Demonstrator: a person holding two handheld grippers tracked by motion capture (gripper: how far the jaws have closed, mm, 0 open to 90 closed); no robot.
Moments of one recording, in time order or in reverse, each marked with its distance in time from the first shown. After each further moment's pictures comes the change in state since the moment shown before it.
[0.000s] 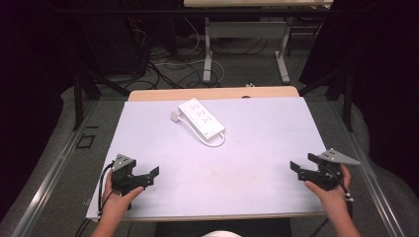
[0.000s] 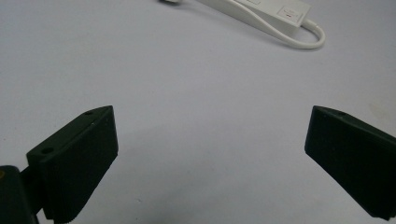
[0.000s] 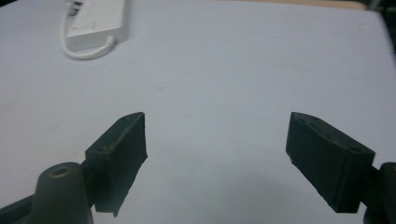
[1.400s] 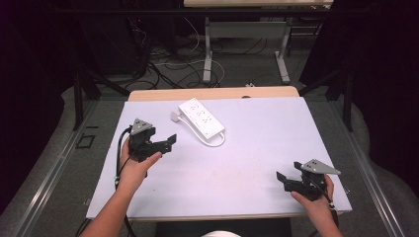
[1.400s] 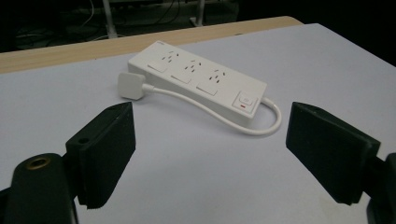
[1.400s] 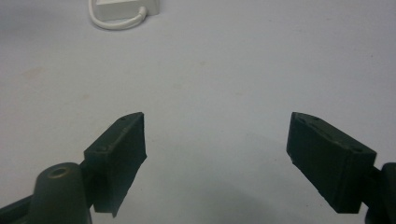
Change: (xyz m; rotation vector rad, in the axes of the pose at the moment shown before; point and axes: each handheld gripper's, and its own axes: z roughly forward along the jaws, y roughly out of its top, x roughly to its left) left arm -0.048 0.109 0.021 -0.057 -0.033 0.079; right arm 0.031 -0.025 0.014 0.024 0.030 -0.063
